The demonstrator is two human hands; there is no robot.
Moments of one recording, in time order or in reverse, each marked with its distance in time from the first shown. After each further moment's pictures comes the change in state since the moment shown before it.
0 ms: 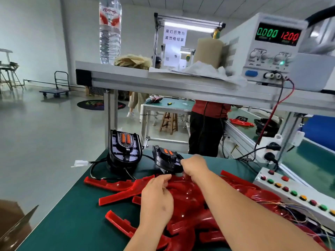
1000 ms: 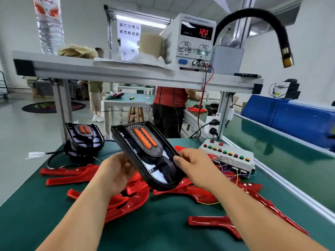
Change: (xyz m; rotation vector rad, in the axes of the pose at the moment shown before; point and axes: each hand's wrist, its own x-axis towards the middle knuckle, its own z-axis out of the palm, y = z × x) left_hand -0.008 0.040 -0.020 -0.983 -0.371 -0.563; right_hand -0.152 0.079 -0.133 -0.287 0.034 -0.624
